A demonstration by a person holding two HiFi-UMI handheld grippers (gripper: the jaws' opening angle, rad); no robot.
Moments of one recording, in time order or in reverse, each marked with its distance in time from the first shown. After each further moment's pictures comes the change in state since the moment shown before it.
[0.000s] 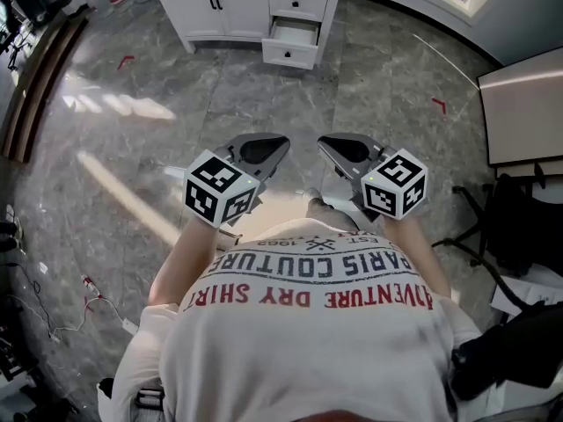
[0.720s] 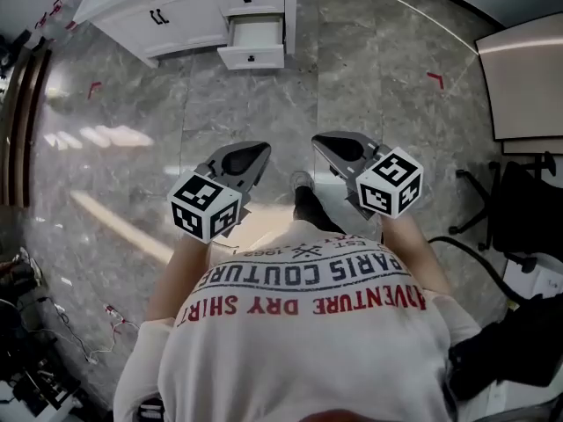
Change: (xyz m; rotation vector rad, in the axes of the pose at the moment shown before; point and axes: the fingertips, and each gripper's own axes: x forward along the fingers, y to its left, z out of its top) left arm 0.217 0.123 0.041 -0.092 0.096 -0.015; right arm 0.021 -0.262 -0.004 0.171 -0.023 -0.052
